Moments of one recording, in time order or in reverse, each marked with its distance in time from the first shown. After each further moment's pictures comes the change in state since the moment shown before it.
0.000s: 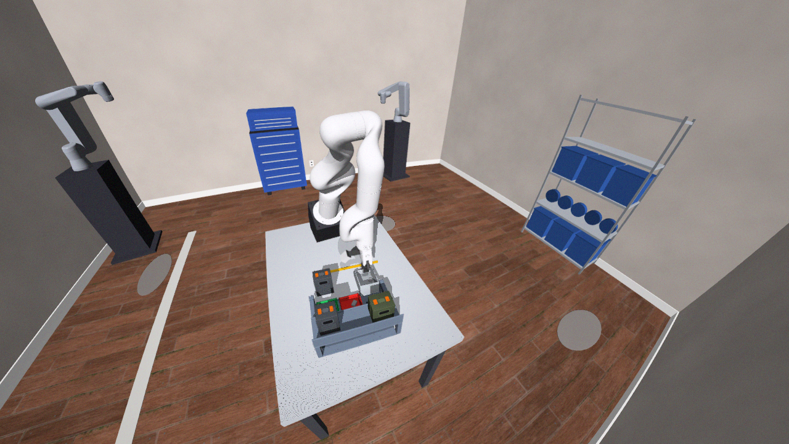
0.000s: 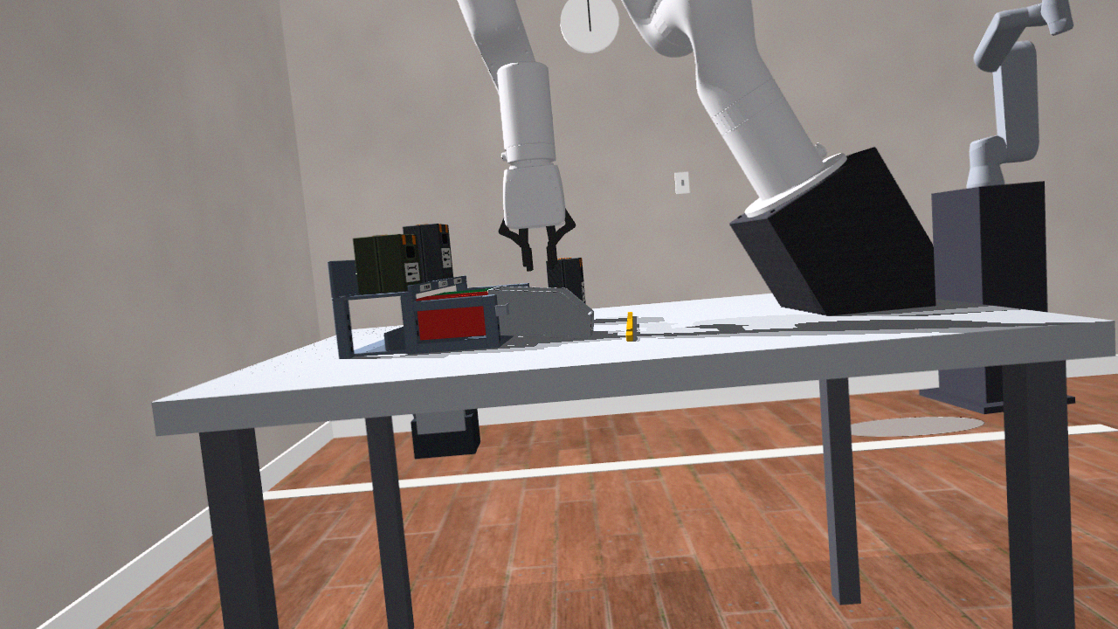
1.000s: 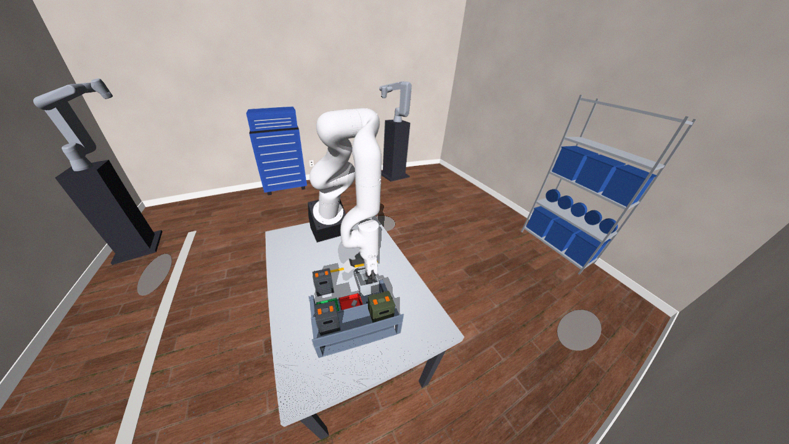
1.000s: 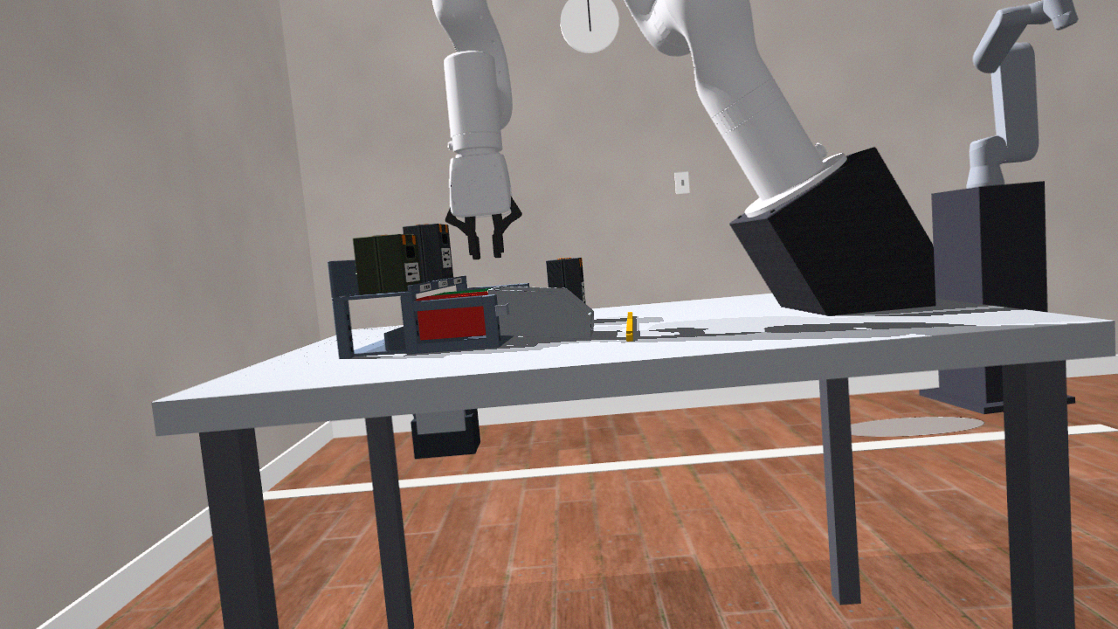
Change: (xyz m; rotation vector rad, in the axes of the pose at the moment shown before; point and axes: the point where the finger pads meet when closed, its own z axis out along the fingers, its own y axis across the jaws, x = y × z) arm 0.000 -0.090 -0.027 0.004 -0.017 0.000
